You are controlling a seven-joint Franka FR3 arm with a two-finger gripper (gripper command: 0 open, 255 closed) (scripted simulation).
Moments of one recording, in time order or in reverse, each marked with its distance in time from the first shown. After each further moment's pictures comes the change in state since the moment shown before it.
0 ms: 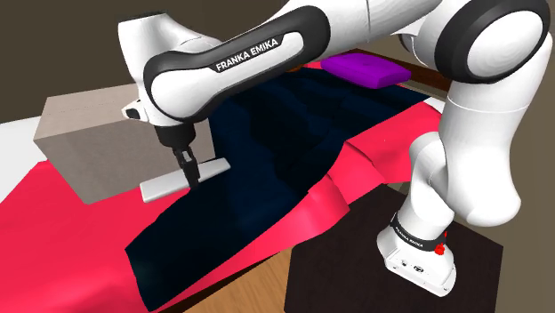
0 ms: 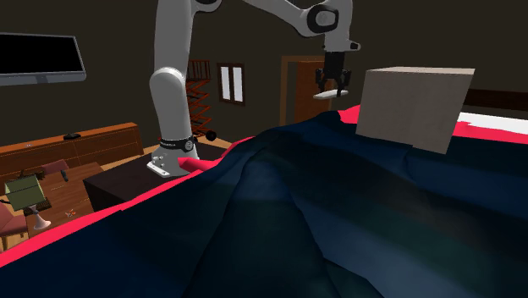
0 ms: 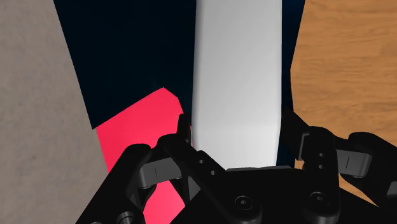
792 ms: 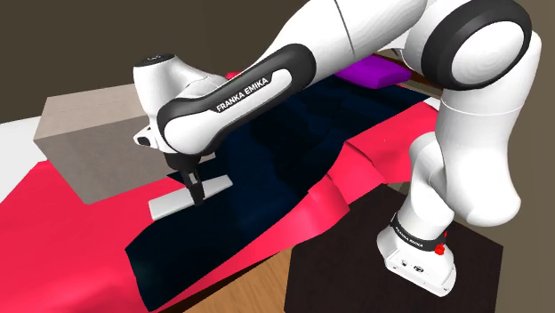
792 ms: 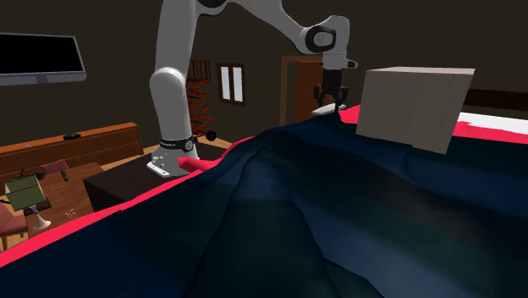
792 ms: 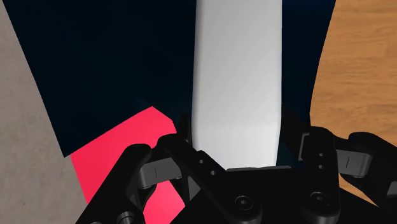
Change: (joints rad) arm 0.000 0.054 0.004 -0.091 0.011 0.145 -0.005
